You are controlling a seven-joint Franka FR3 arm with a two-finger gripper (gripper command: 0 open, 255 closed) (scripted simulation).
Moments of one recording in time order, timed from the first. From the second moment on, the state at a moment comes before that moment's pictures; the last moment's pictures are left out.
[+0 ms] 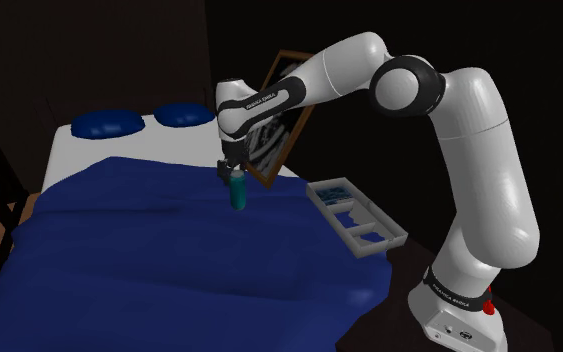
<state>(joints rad) 0.03 0.58 0.08 -1.52 -0.06 2.10 -0.04</state>
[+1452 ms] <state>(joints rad) 0.03 0.53 0.09 -1.46 -0.05 1.99 -0.04</state>
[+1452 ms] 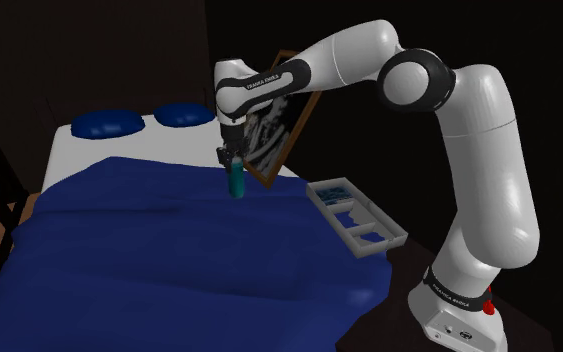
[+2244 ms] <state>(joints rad) 0.03 0.50 0.09 -1.36 -0.05 1.85 -0.04</state>
